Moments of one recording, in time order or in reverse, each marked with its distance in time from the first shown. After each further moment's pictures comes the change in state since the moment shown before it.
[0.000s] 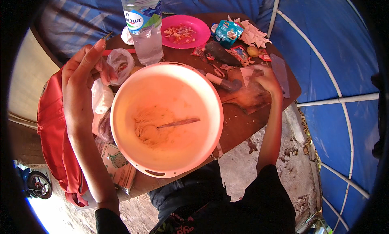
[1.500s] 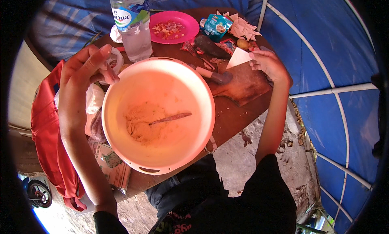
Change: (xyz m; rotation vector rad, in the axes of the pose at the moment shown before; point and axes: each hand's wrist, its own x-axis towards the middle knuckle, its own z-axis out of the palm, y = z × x) left_hand -0.003 0.001 0.006 0.063 -0.163 -0.074; right_hand -0.006 -0.044 -0.050 0.700 -0.182 0.220
